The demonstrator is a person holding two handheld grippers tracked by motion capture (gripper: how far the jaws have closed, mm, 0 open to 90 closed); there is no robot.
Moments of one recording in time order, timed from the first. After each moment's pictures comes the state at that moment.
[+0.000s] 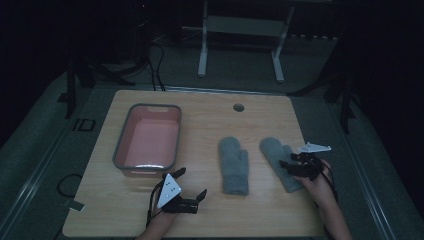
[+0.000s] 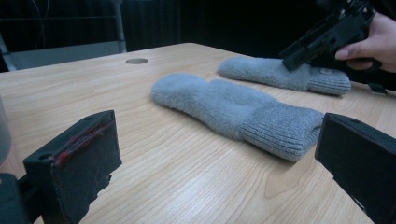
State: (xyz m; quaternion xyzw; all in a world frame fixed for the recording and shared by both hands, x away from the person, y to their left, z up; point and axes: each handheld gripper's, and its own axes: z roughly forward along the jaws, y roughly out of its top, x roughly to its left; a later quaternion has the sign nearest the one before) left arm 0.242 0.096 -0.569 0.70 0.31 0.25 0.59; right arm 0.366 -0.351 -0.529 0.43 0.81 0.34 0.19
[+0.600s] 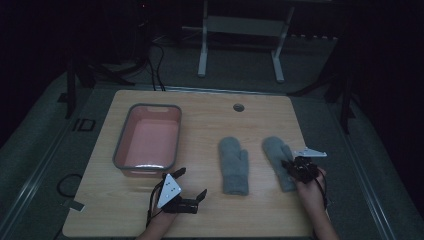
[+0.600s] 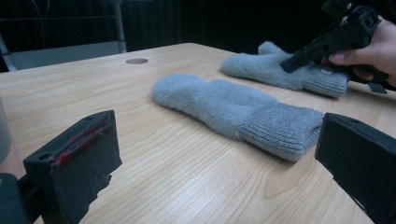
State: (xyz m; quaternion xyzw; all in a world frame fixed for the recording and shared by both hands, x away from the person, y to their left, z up) left arm 0.242 0.096 -0.569 0.70 0.31 0.25 0.59; right arm 0.351 -0.331 -0.534 0.51 0.77 0.33 0.22
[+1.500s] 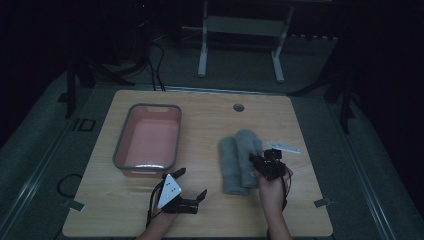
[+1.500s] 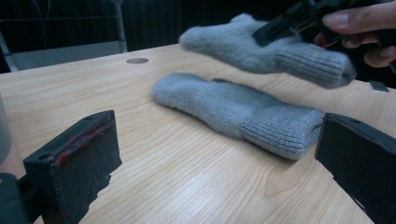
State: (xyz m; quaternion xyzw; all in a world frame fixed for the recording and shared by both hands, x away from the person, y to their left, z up) left arm 0.241 0.095 -0.569 0.70 0.31 0.25 0.59; right arm 0.329 -0.207 -0.494 0.58 0.69 0.40 0.16
